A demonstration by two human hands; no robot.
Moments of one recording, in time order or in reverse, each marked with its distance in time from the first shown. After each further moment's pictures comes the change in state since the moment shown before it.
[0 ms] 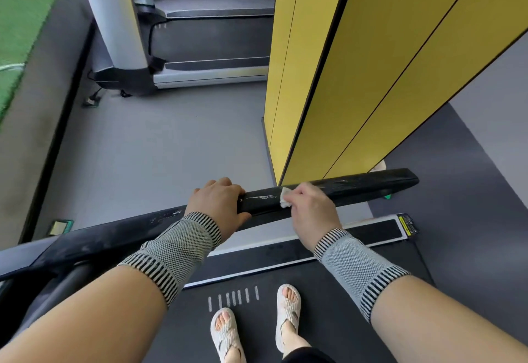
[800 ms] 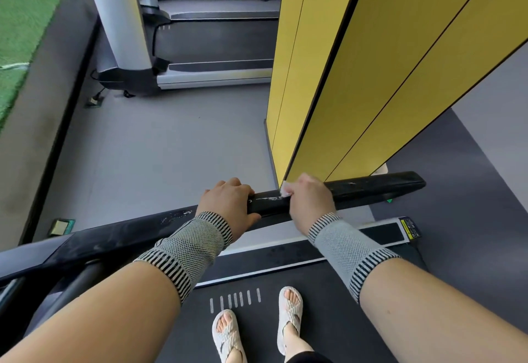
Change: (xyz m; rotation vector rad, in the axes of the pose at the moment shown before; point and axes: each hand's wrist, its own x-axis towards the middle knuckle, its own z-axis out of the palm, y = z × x) left_hand 0.001 -0.002 0.000 -0.034 -0.010 0.017; right_hand 0.025 -0.025 -0.005 -0.048 -0.062 0.103
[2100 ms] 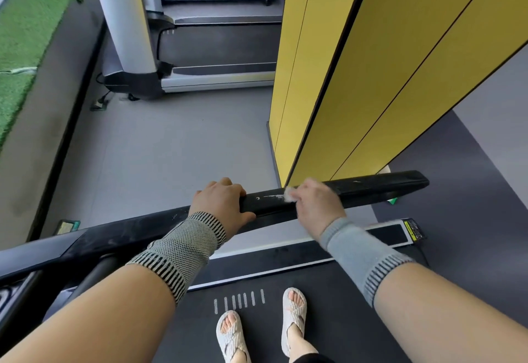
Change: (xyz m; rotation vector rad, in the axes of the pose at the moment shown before) left_hand -0.013 -0.020 -0.006 -0.003 0.000 -0.072; right_hand -0.014 0.004 0.005 -0.004 -0.023 -0.044
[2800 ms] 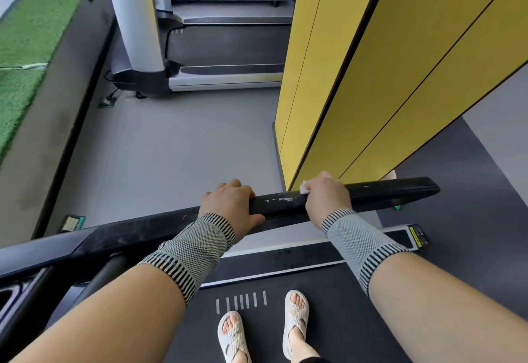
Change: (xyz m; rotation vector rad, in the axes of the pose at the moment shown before) left_hand 0.000 -0.002 0.000 -0.032 -0.003 0.016; right_hand 0.019 -0.016 -0.012 -0.039 0.007 0.149
